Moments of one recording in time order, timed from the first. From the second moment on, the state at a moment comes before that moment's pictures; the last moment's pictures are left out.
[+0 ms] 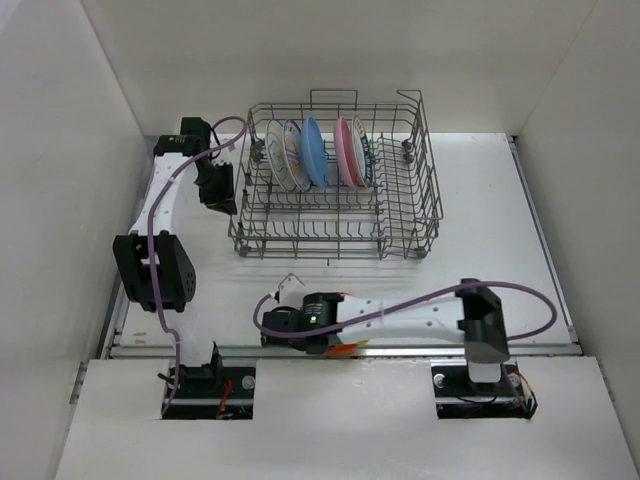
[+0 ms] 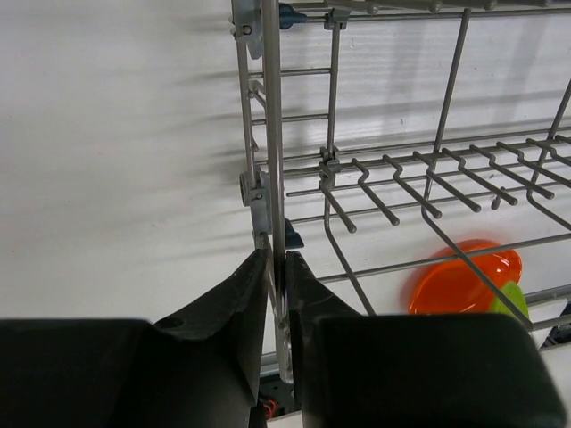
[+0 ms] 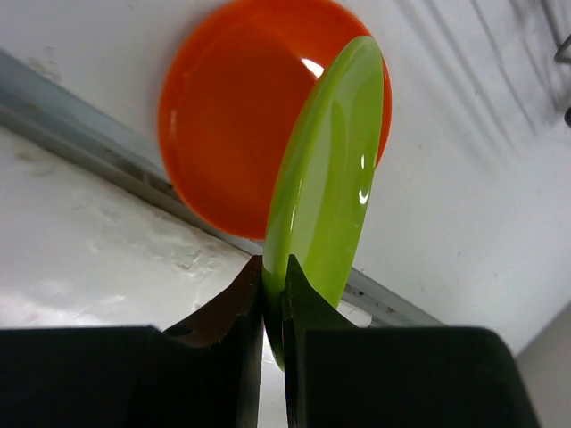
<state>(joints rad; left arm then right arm) -0.01 1.81 1.74 -1.19 0.24 -0.05 1.48 1.84 1.65 -1.26 0.54 0.65</state>
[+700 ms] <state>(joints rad) 0.00 1.78 1.76 -1.22 0.23 -0.03 1.45 1.71 1.61 -1.14 0.56 0.76</state>
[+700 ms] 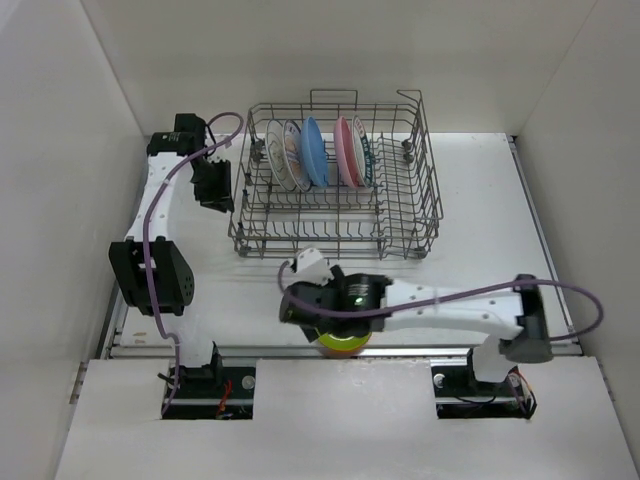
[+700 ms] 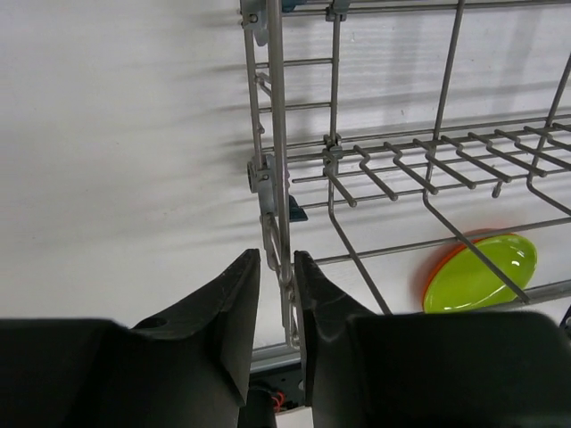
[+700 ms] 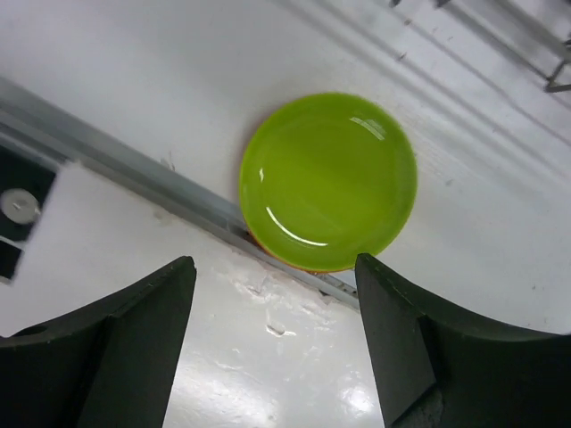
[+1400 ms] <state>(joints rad) -0.31 2.10 2.36 -1.18 -0.05 -0.03 0.50 1.46 1.57 -0.77 0.42 0.66</state>
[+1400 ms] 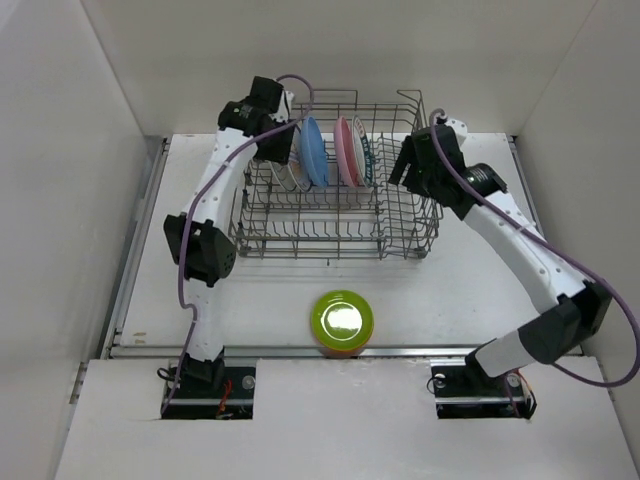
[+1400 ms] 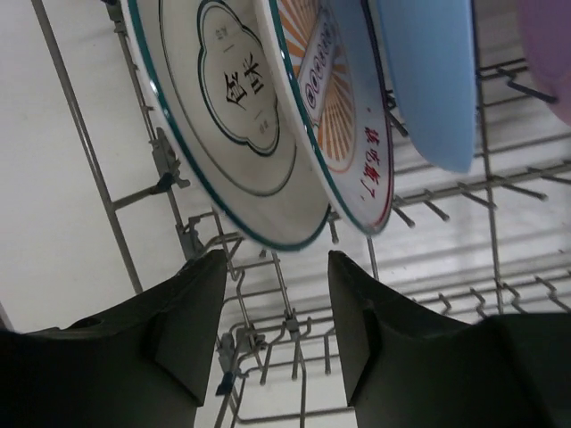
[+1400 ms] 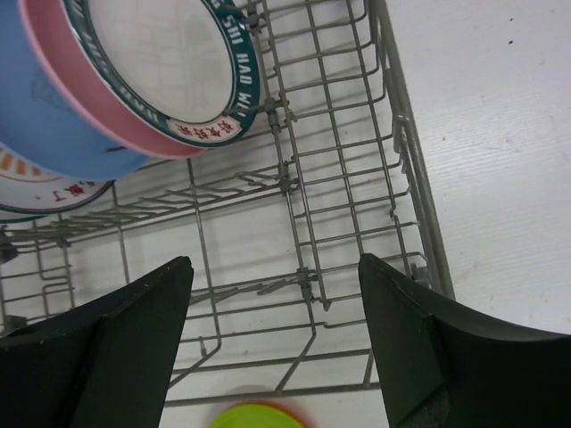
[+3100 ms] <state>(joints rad) -0.32 2.01 2.31 -0.99 -0.30 -0.15 0.52 1.50 1.61 -0.78 0.34 0.57</state>
